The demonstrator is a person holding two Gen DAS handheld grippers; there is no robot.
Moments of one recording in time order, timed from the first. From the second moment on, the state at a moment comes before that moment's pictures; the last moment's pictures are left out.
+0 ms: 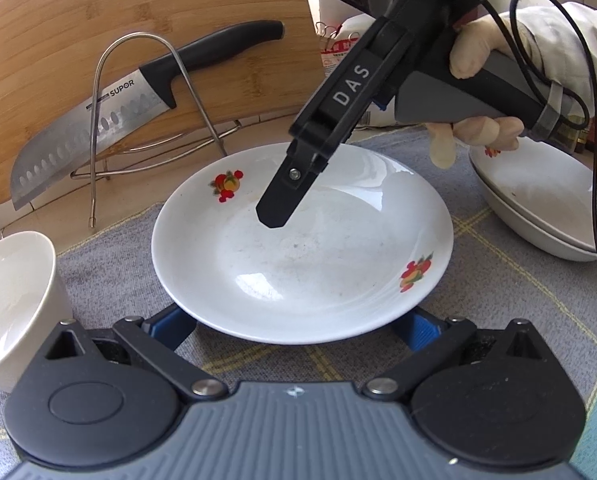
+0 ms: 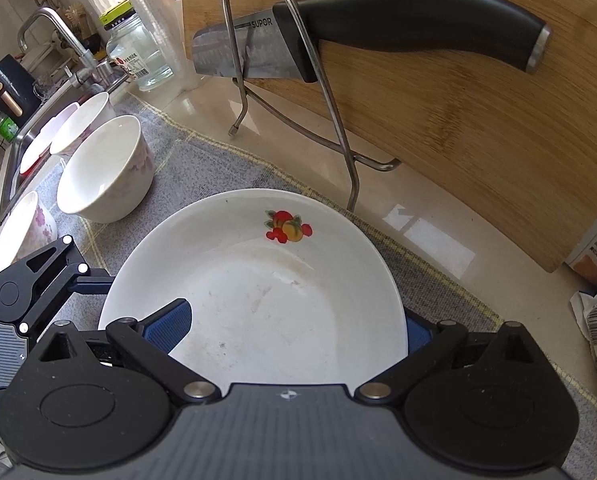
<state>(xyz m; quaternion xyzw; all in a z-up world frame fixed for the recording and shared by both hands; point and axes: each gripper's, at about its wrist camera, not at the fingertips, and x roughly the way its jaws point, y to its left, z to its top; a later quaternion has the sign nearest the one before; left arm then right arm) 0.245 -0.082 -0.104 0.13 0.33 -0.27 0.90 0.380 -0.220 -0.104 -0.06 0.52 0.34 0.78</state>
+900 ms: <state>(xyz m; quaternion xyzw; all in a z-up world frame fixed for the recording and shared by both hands) 0.229 -0.071 -0.080 0.14 0.35 -0.28 0.89 0.338 -0.214 -0.083 -0.05 0.52 0.34 0.78</state>
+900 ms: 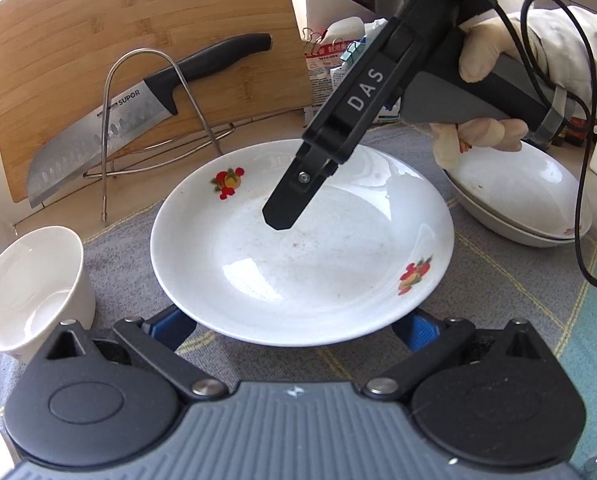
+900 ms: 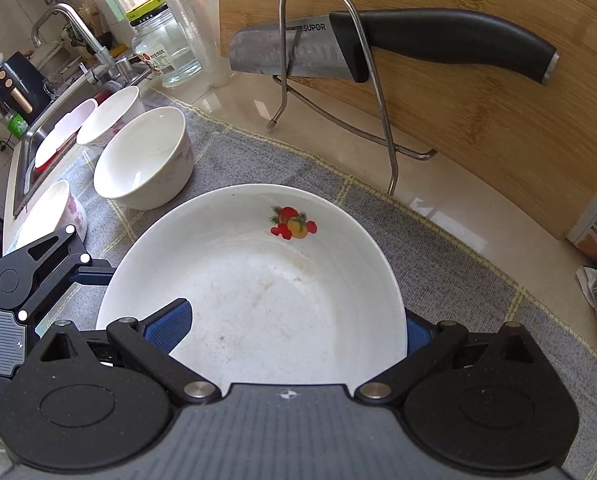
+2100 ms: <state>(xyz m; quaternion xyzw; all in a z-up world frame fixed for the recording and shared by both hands) 0.174 -0.083 -0.030 0.19 0.34 -0.37 0.85 0.236 -0.249 -0.037 0.00 0.50 0.27 0.83</state>
